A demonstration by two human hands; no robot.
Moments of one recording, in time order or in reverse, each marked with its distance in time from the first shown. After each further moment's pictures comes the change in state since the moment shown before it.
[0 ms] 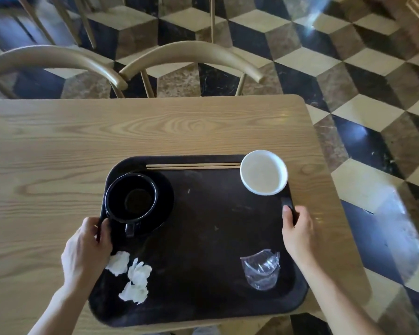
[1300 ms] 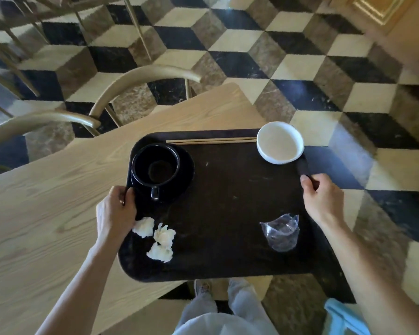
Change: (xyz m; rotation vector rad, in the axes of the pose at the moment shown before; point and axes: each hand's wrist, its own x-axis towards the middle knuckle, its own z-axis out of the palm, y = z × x) left_hand 0.026 0.106 -0.129 -0.176 -0.247 0.318; right_hand -0.093 -0.050 -0.194 -0.036 0.081 0.315
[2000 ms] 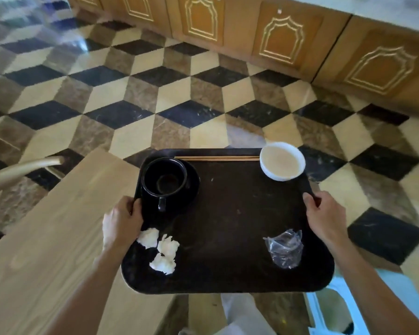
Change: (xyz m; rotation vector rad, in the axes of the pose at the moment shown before) left_hand -0.048 0.275 0.173 0.040 -0.360 0.566; right_hand -0.024 0.206 -0.180 0.018 0.311 0.574
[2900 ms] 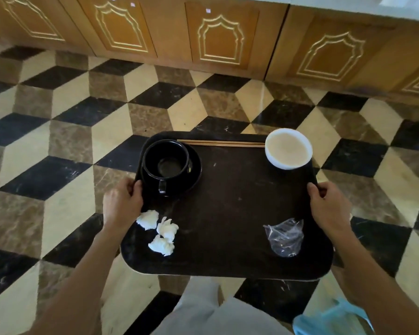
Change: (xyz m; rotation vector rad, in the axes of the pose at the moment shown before) left_hand 0.359 0.371 0.262 0.048 -0.163 0.349; right_hand 0.449 -0.002 -0.028 0.065 0.138 0.275
